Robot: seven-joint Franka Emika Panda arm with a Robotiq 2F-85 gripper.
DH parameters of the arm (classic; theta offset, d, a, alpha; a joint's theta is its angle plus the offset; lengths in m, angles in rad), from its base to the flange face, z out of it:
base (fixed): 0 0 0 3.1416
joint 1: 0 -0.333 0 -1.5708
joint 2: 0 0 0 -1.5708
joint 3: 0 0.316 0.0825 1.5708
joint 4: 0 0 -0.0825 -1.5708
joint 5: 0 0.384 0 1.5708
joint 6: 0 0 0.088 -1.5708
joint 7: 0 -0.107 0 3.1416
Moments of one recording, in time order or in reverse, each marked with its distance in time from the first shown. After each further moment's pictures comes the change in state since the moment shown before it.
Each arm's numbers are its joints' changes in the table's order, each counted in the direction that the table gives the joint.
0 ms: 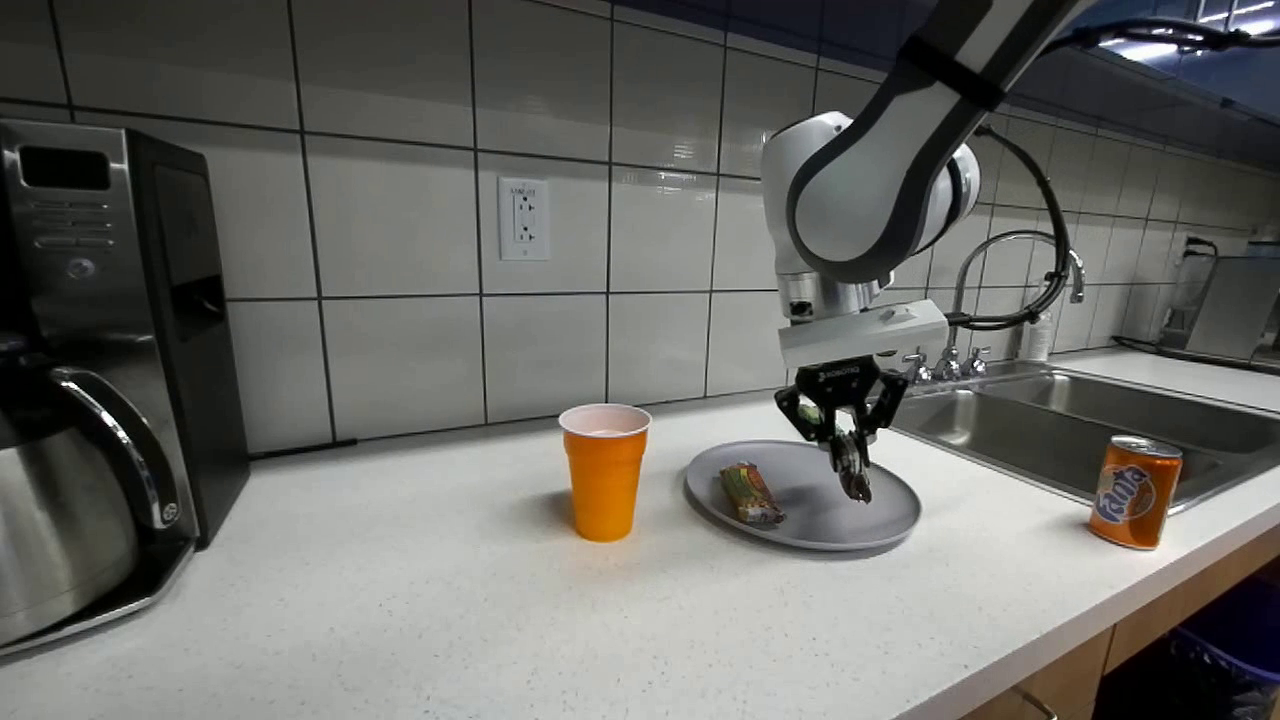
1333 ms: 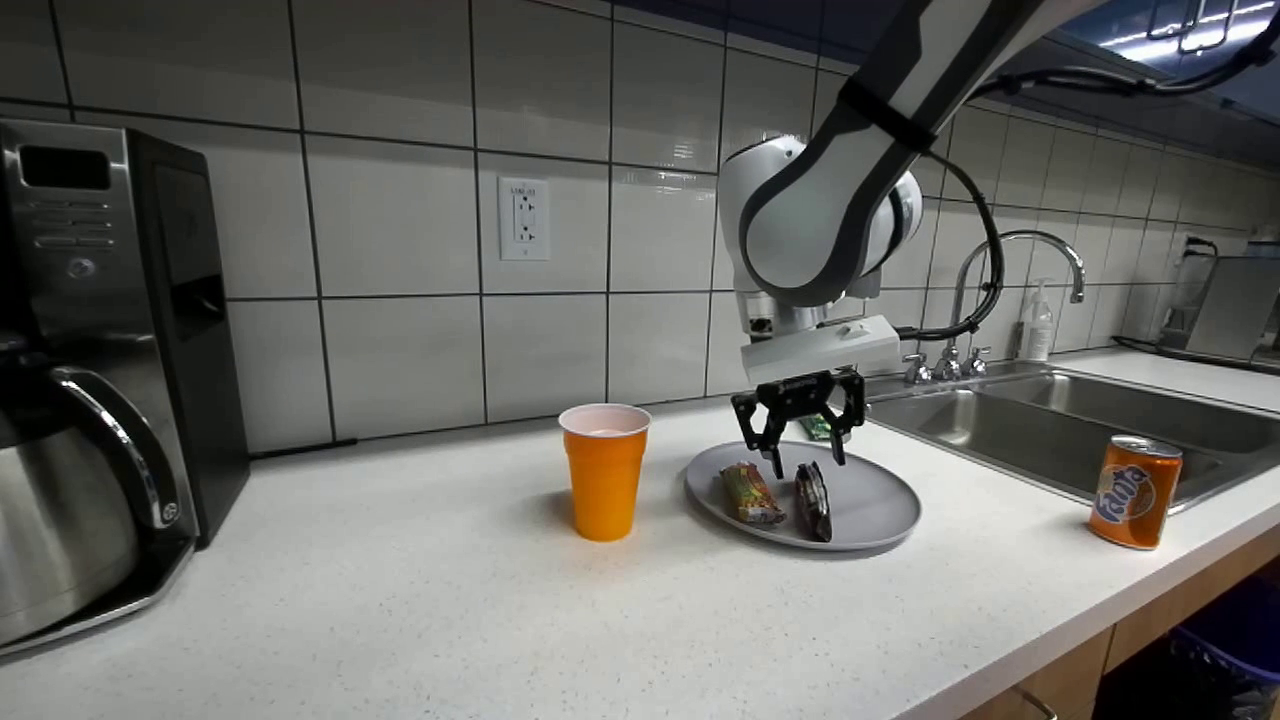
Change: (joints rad) arm -0.038 -0.109 0.002 0.123 0.000 -0.009 0.057
